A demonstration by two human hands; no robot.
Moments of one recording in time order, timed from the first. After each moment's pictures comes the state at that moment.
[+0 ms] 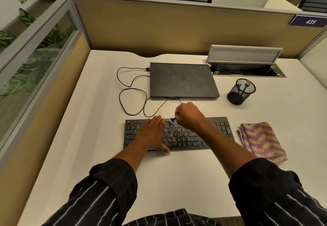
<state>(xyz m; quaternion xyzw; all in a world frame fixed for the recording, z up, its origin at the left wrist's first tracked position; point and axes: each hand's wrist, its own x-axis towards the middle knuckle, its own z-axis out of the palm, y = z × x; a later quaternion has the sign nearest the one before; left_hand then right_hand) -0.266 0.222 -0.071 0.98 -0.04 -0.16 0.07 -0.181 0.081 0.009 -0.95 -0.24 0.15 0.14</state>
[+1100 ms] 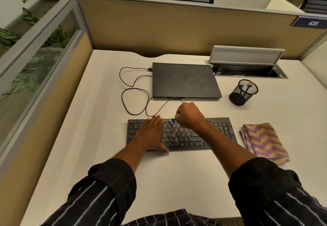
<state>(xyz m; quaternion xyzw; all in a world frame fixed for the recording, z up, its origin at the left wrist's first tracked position) -0.272 0.233 -0.070 0.98 -0.03 -0.16 0.06 -0.183 0.093 0.009 -0.95 -0.18 0.17 0.17</state>
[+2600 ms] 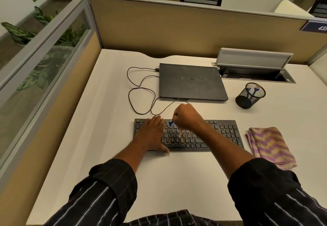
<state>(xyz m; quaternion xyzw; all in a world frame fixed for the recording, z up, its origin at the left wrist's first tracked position) -0.281 0.252 -0.071 0.98 -0.02 -0.16 0.07 -0.195 0.120 0.014 -0.94 -0.23 0.19 0.16</state>
